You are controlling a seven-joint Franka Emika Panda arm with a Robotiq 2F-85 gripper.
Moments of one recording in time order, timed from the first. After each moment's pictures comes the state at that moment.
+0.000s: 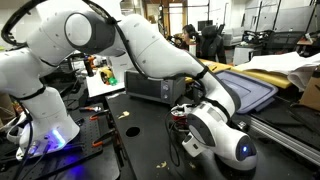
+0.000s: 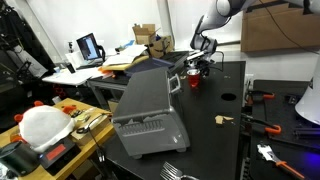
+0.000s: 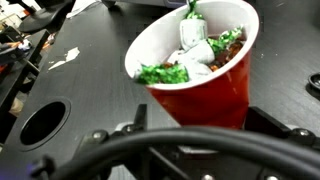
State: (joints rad) arm -0.53 1.11 -0.30 -1.38 0.98 1.43 0.77
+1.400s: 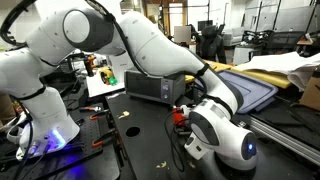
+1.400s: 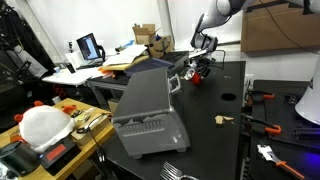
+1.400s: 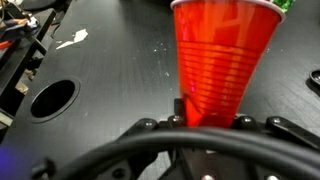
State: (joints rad) arm -0.53 1.09 -0.33 -1.37 0.94 1.43 0.68
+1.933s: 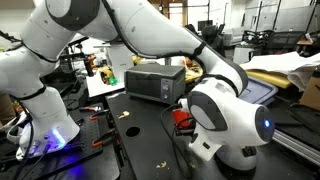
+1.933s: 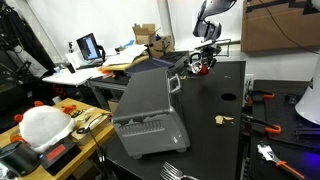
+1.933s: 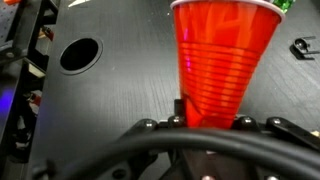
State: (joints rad) arm -0.50 0.93 -0.41 -1.48 0.80 1.54 0.63
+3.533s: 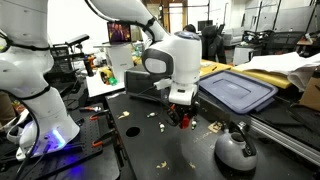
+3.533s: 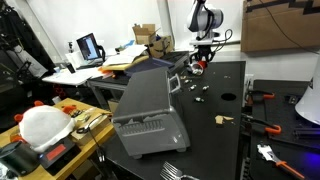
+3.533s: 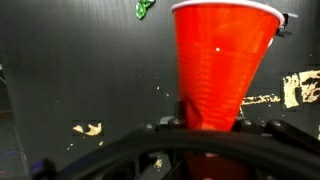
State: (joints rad) arm -0.22 0.40 -0.40 -2.16 0.45 2.49 0.70
